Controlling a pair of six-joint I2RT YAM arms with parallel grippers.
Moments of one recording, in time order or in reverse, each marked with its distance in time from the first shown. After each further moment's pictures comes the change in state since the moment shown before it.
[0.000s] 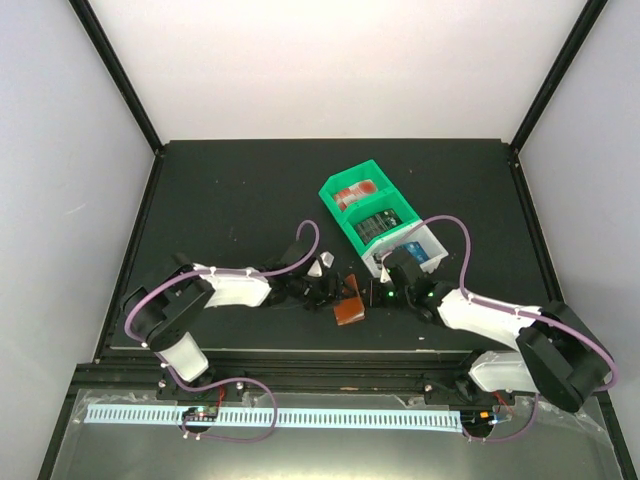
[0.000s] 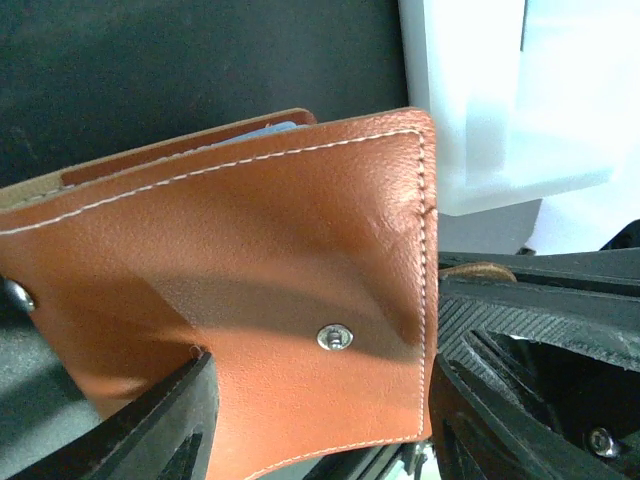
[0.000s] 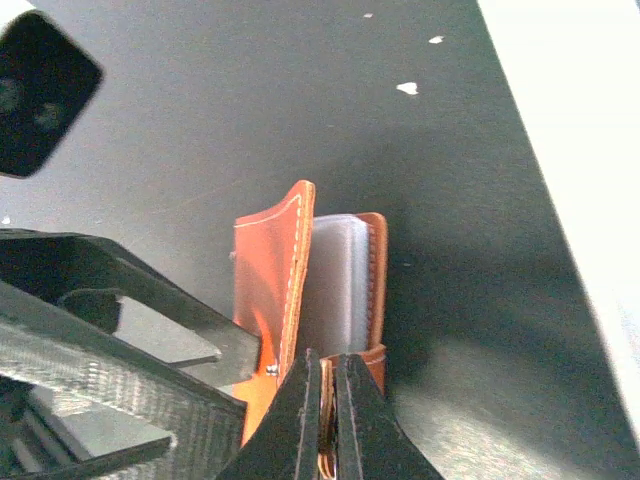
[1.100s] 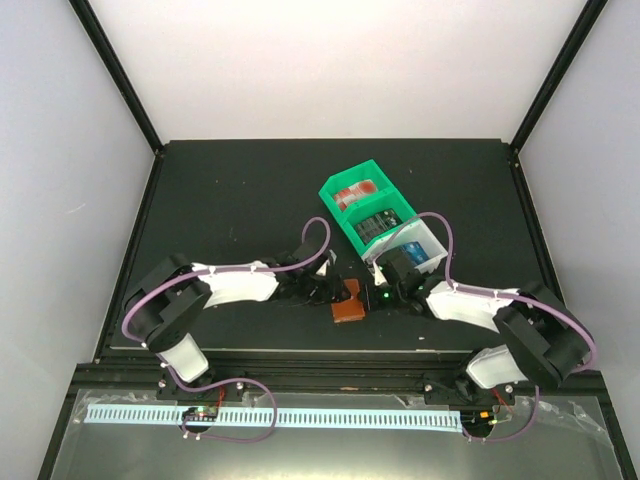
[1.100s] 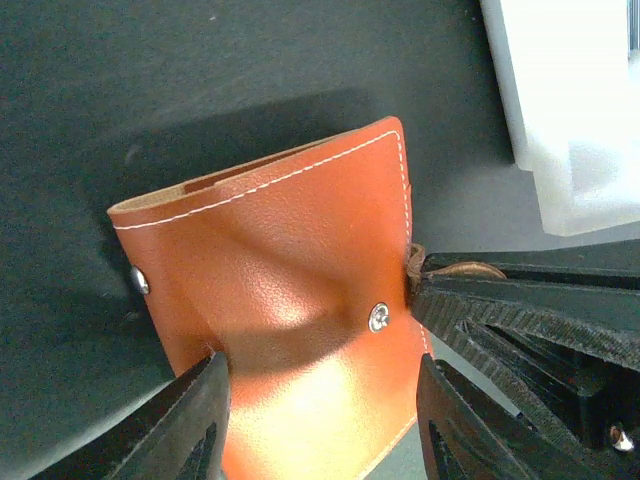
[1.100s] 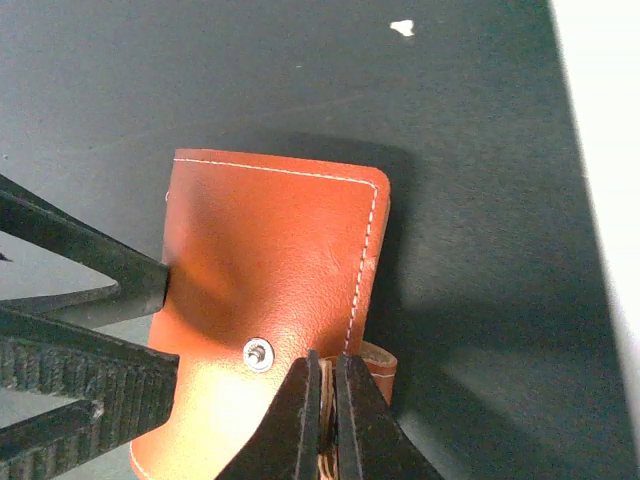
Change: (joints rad) left arm -0.060 0.018 0.156 -0.327 -0.228 0.190; right arm -0.008 0.129 0.040 -0.048 0.010 -0.162
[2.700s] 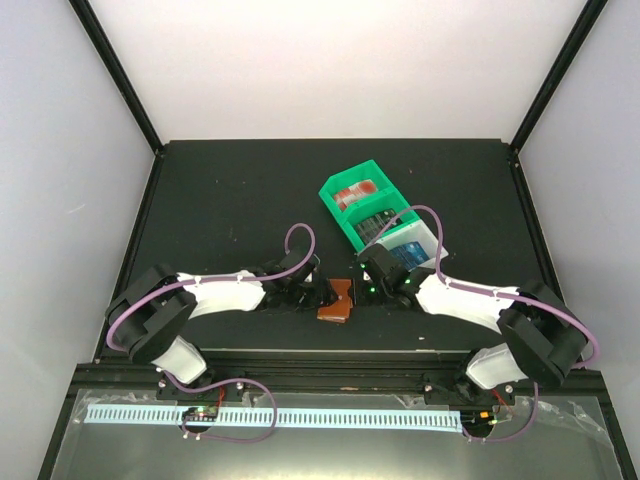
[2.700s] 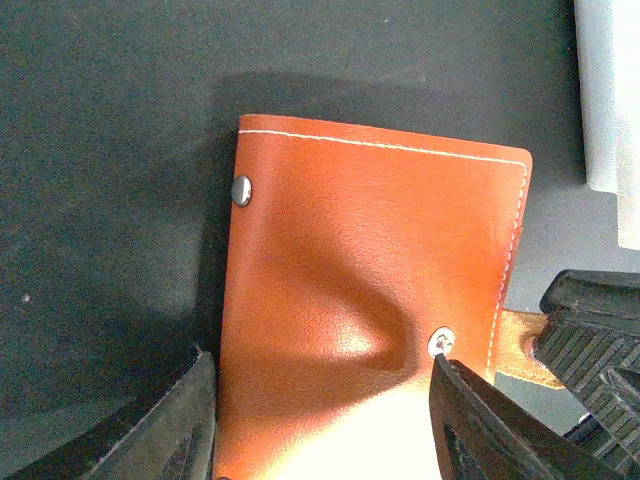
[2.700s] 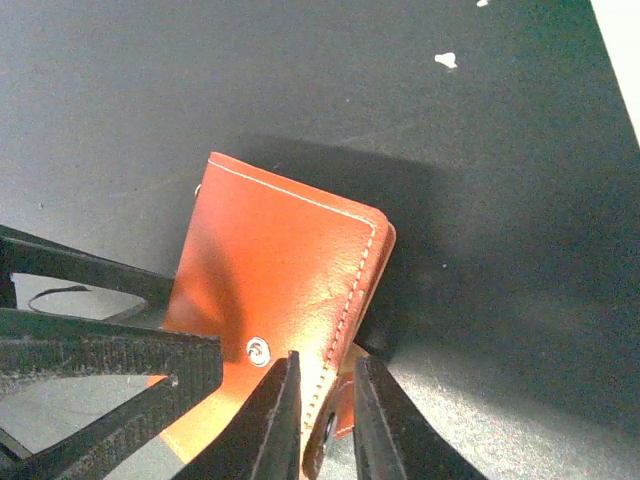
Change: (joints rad) left arm 0.017 -0.112 -0.145 0.029 -0.088 -0.059; right arm 0.111 0.023 0.162 -0.170 0.126 0.168
